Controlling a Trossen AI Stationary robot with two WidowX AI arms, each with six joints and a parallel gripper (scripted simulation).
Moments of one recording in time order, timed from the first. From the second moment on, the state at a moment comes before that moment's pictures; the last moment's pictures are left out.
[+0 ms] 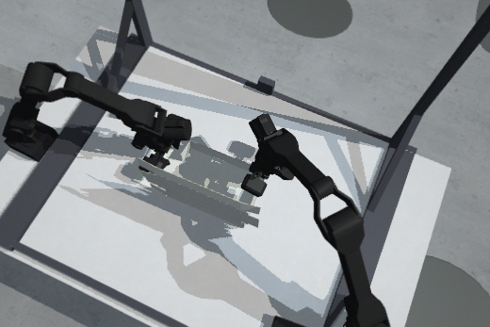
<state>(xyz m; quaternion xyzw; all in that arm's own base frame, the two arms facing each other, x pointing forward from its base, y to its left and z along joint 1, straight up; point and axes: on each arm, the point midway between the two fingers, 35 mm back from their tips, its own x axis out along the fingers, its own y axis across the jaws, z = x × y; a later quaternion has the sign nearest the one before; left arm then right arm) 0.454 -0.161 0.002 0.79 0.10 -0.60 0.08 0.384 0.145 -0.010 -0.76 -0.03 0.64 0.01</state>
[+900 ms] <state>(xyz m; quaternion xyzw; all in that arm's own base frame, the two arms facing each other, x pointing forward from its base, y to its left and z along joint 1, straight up) 0.455 -0.161 0.002 0.79 0.10 -0.60 0.08 0.383 0.153 0.006 -0.72 0.16 0.64 0.22</state>
